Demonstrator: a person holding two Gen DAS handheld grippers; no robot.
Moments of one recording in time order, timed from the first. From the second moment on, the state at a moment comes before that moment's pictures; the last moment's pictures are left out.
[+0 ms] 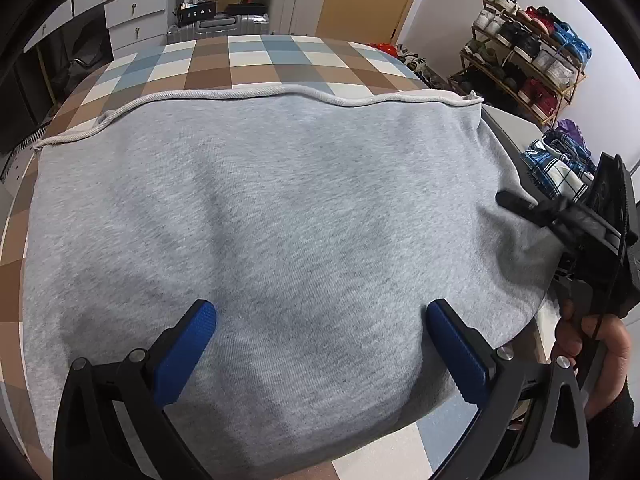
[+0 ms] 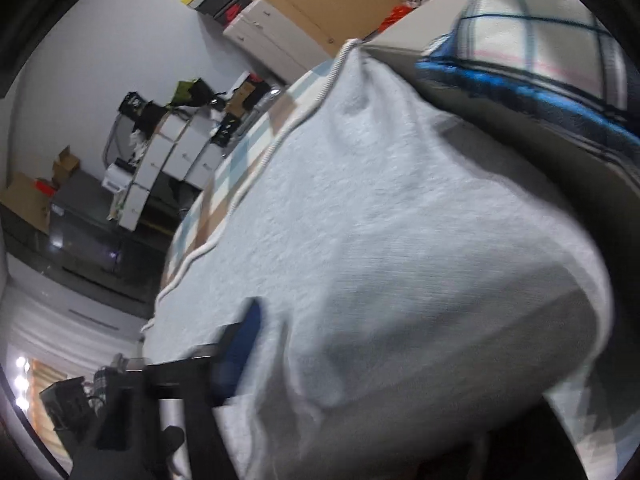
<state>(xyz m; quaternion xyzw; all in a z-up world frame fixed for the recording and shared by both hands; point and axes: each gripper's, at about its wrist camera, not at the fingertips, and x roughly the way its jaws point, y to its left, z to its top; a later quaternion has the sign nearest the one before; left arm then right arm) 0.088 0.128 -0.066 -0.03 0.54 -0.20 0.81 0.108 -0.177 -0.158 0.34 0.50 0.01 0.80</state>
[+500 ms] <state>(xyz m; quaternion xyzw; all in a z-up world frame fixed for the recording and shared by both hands) 0.087 0.131 -0.066 -0.03 0.55 -0.21 0.81 0.086 -0.096 -0.086 0.09 0.41 0.10 0.90</state>
